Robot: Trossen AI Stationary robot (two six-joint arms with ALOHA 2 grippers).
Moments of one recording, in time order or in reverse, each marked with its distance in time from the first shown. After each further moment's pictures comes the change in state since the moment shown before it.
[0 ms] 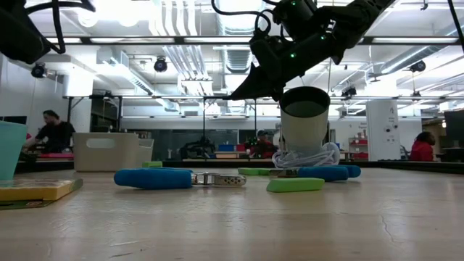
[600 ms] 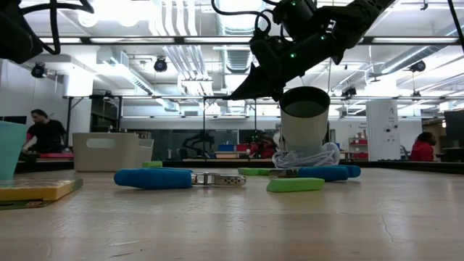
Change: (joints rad) left arm 0.001 -0.001 0.000 0.001 0.079 0.014; right arm 0.000 0.000 0.000 0.000 0.000 0.004
